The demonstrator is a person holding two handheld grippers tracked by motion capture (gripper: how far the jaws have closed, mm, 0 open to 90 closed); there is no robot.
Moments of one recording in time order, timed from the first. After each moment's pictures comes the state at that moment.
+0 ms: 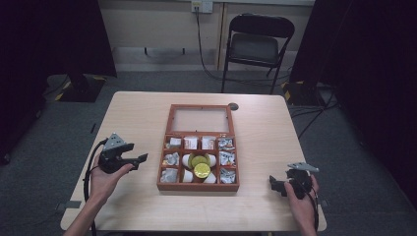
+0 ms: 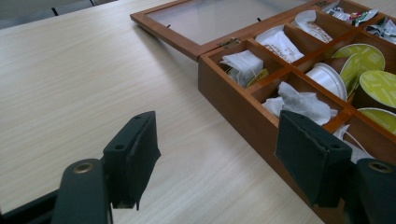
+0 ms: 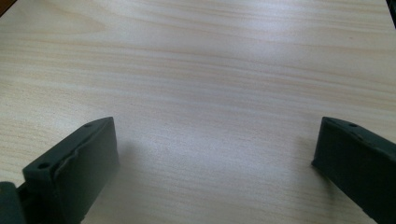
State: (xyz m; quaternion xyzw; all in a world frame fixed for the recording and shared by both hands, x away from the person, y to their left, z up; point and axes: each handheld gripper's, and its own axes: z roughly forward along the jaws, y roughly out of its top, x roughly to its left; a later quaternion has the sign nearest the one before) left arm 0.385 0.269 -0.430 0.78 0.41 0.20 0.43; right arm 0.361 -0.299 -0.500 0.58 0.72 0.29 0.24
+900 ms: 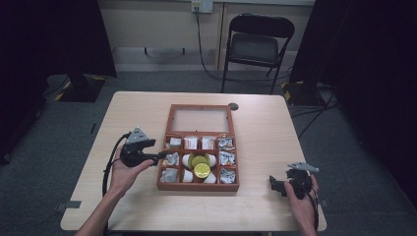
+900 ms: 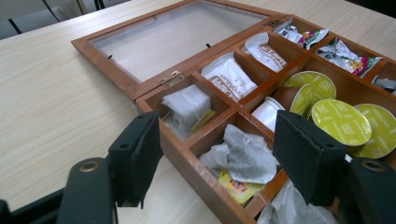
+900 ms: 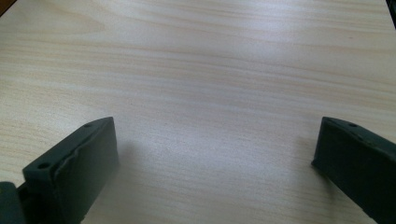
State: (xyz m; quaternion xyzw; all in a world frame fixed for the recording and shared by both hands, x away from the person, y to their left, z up) left arm 0.402 0.212 -0.419 0.80 0.37 0.17 0.44; right arm 0.360 -0.299 -0.500 0.58 0.72 0.29 0.24
